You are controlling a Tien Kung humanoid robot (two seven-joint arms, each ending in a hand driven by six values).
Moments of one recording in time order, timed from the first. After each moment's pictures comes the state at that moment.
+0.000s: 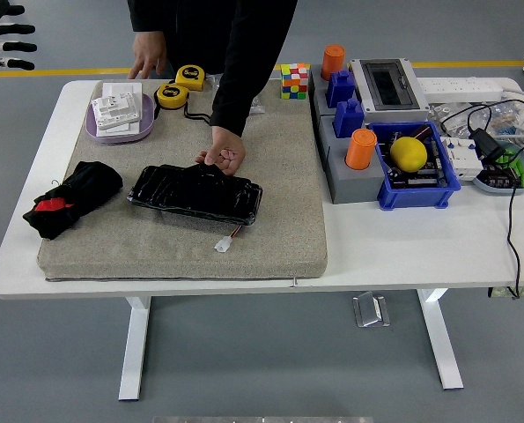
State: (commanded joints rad) left arm -0.45 0.90 -1.12 -1.50 0.43 0.10 0.06; right arm 0.19 -0.28 0.33 0.18 -0.26 0.03 -0.18
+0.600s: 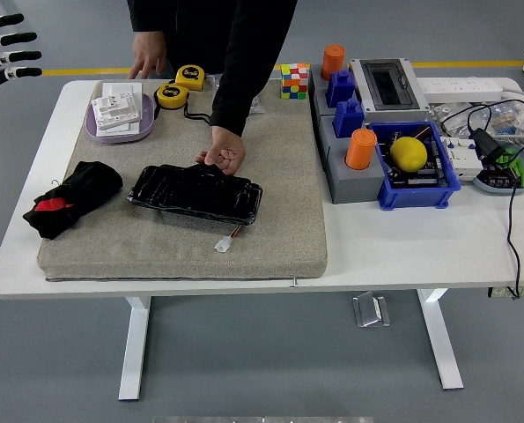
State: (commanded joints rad) left arm -0.43 0.89 -1.13 -1.49 0.37 0.09 0.03; right arm 0.19 -0.28 0.34 0.19 -0.27 0.03 -0.18
